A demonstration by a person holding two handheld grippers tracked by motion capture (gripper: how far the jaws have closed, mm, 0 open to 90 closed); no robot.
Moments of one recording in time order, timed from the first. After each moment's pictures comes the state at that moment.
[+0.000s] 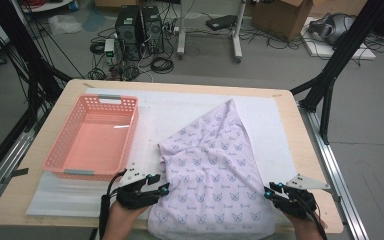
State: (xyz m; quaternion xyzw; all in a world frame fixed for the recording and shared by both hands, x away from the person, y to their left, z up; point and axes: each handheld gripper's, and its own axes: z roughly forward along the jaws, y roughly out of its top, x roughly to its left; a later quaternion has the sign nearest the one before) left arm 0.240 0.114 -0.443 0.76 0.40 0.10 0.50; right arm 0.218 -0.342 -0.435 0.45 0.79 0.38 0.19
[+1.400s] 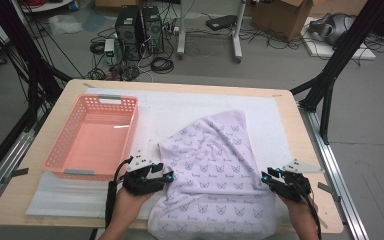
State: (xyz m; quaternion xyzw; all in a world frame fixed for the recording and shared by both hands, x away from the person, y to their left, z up) left arm 0.273 0.103 -0.432 0.76 0.40 0.13 0.49; right arm 0.258 -0.338 -0.431 0.45 0.77 0.39 0.21
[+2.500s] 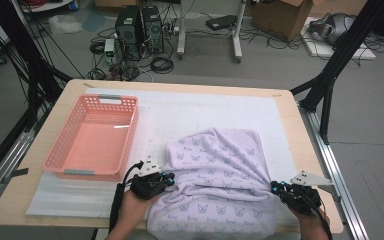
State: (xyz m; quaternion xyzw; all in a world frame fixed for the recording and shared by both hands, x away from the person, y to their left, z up) left arm 0.260 0.090 -0.448 0.79 0.37 0.11 0.47; right arm 0.223 -0.358 -0.435 0.44 0.80 0.37 0.19
